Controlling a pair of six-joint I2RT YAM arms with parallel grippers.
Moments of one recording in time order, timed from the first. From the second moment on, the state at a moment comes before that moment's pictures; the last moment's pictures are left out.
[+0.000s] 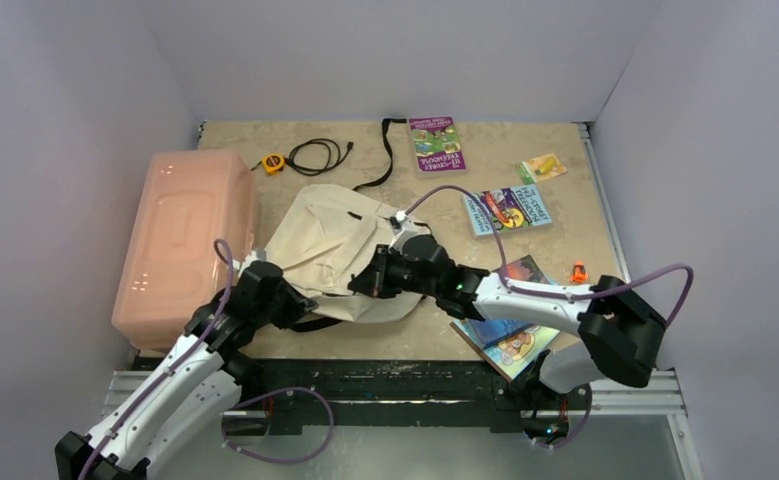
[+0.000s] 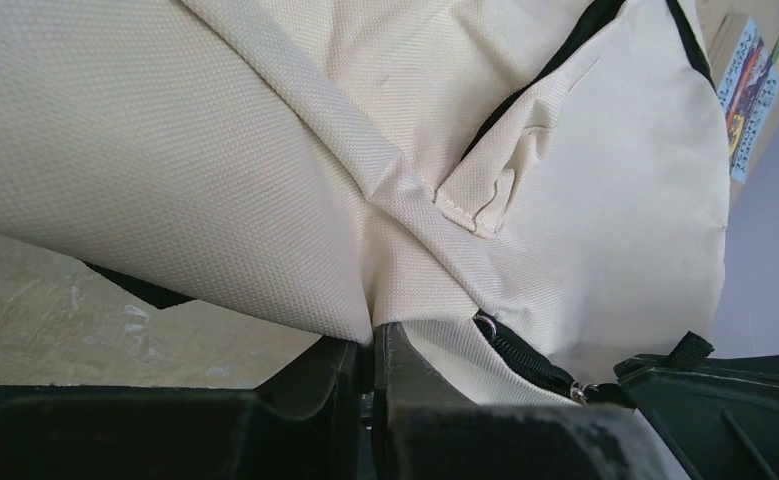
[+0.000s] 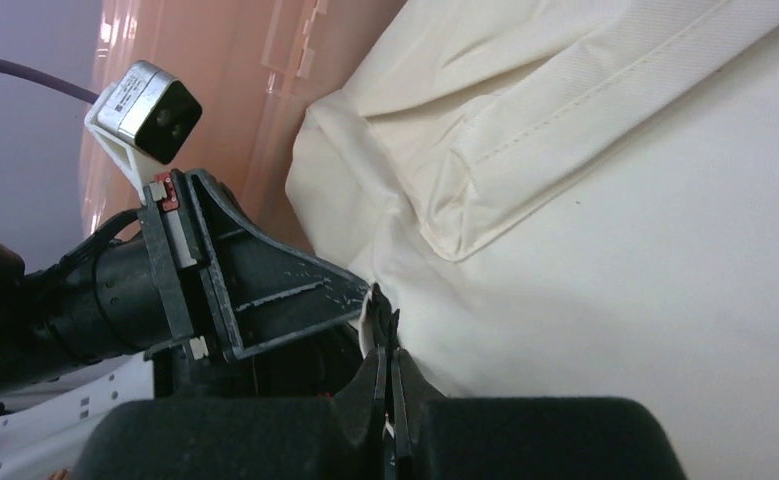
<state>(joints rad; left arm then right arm) -0.52 0.63 0.49 -0.71 -0.07 -1.18 1.01 1.47 0.81 0.27 -0.10 0.94</state>
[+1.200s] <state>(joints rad) -0.52 0.57 0.72 -0.71 0.14 -0.79 0.77 1.32 0.85 0.06 -0.24 0.60</state>
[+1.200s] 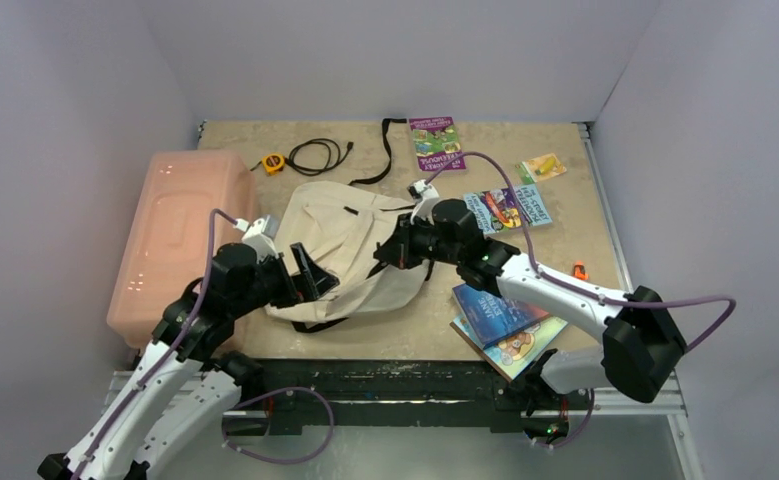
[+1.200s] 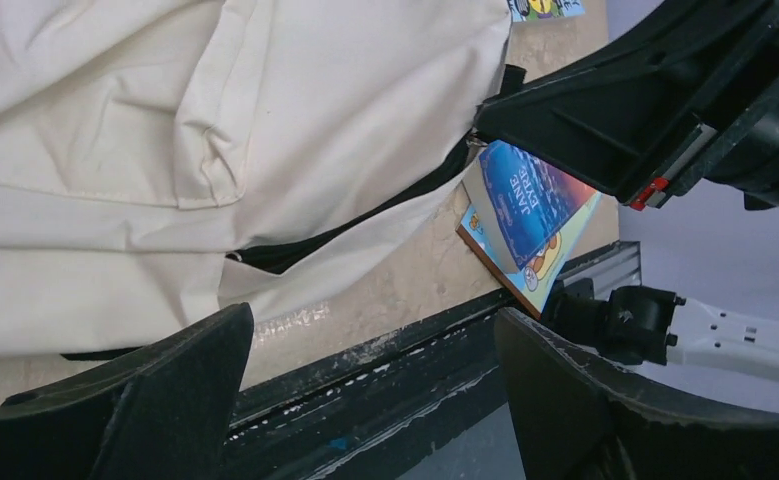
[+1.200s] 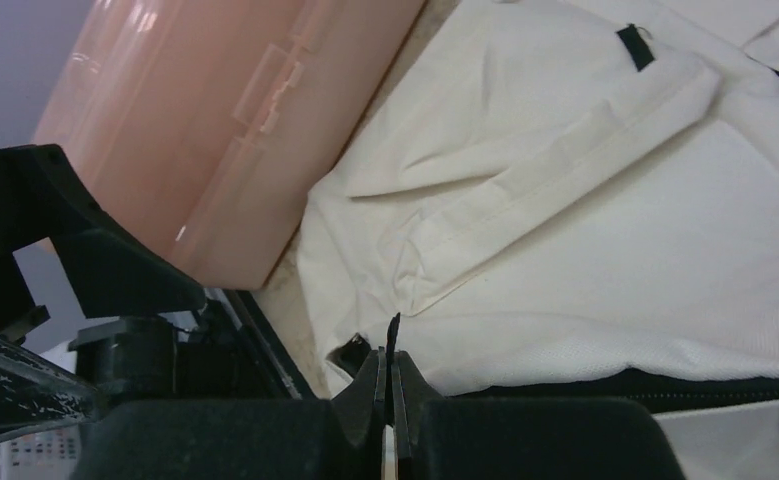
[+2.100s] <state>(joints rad) -0.65 0.84 0.63 -0.41 0.17 -0.60 0.81 1.47 0.99 0.16 -0.32 0.91</state>
